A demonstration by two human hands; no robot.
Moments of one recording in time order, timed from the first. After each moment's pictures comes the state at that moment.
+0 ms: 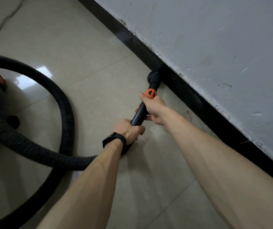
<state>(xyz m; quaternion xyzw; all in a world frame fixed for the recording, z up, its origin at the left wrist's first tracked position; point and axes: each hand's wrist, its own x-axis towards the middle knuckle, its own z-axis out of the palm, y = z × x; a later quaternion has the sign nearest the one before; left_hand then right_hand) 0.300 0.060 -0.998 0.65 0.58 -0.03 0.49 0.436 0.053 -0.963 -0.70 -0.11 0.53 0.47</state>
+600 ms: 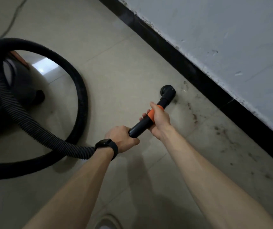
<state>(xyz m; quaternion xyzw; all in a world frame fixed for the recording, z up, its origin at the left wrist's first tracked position) 0.188 -0.065 -0.958 0.78 0.51 -0.16 0.32 0.341 -0.099 -0.964 -0.56 0.14 0.54 0.62</state>
